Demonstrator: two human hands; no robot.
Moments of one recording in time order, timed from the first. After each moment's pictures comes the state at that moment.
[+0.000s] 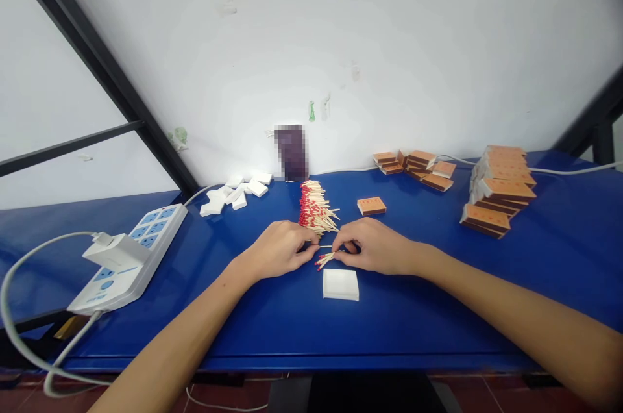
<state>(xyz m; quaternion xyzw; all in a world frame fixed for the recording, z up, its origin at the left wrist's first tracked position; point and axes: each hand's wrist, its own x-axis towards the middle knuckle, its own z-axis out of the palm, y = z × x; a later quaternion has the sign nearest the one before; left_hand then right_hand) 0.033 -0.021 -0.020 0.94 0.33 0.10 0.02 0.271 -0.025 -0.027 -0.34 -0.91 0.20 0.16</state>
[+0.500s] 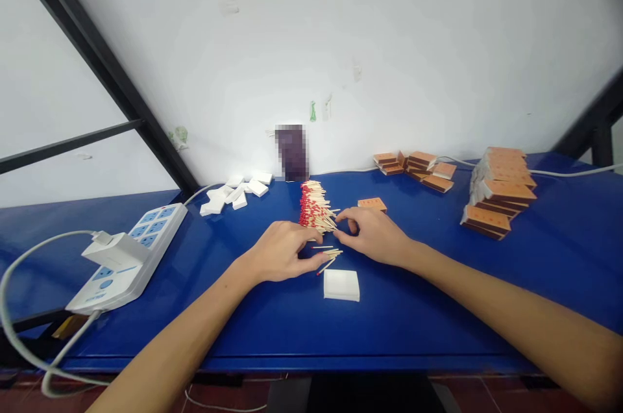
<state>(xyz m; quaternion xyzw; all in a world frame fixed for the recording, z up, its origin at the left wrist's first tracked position) 0.036 -0.029 -0.015 0.93 0.34 0.12 0.04 0.266 -0.011 -0.038 -0.50 -0.82 0.14 0.23</state>
